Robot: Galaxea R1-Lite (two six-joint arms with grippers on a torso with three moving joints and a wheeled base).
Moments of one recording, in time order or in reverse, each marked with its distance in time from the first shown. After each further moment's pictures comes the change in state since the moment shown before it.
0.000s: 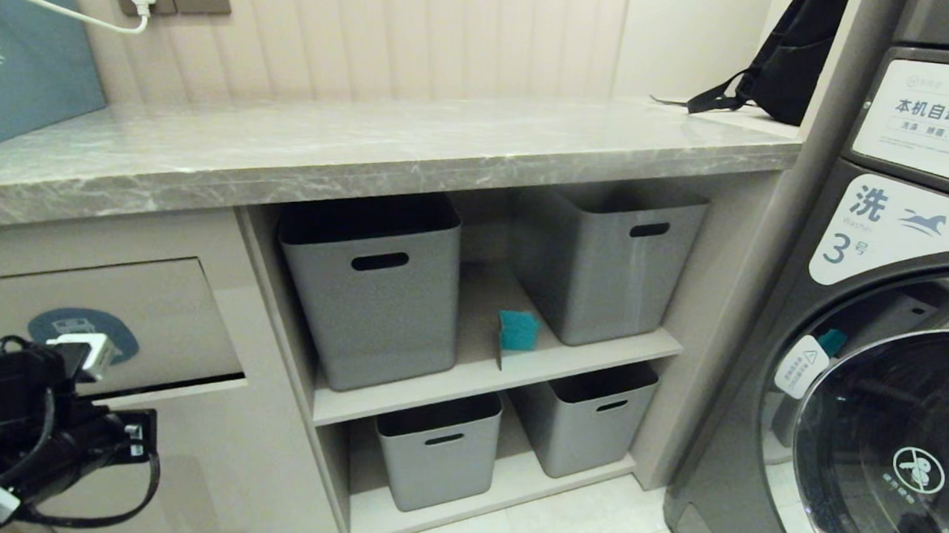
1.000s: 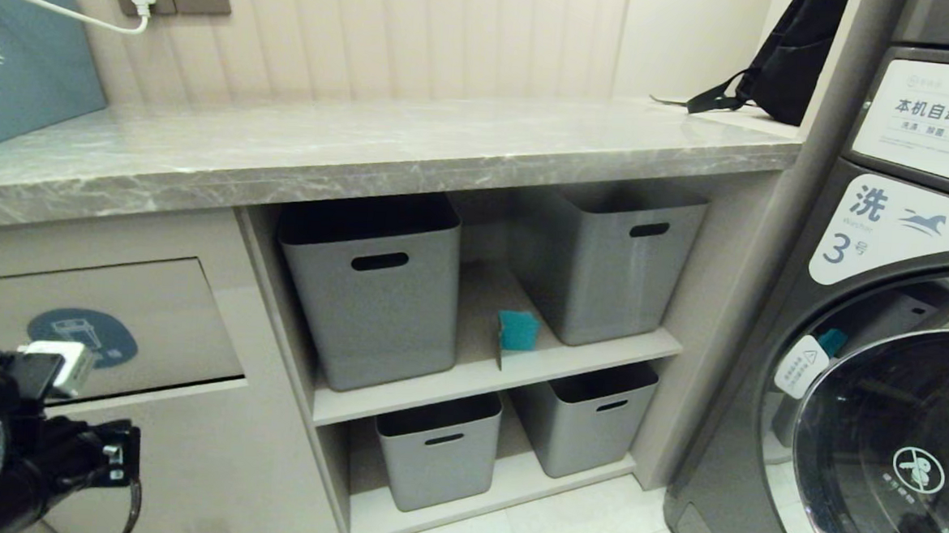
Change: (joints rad) left arm -0.043 -0.203 0.131 0.003 0.000 0.058; right arm 0.000 0.000 0.000 0.000 0.000 0.000
